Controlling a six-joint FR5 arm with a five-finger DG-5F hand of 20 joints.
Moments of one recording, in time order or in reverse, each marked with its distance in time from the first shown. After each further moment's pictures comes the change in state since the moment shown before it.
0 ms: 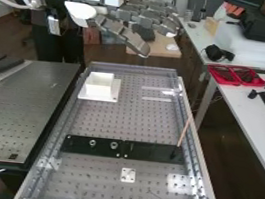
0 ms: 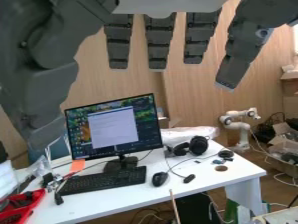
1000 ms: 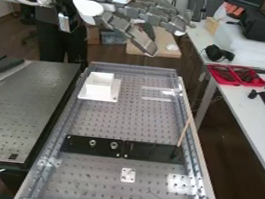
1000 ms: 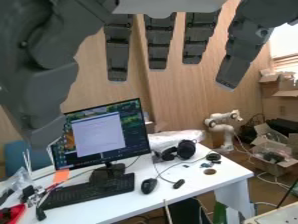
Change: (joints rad) arm 0.063 -0.023 0.031 0.008 0.162 0.015
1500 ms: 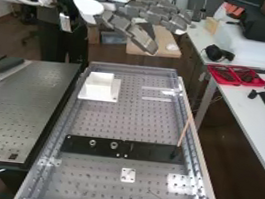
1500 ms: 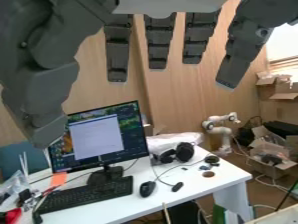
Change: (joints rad) arm 0.009 0.001 -0.005 0.016 0.022 -0.003
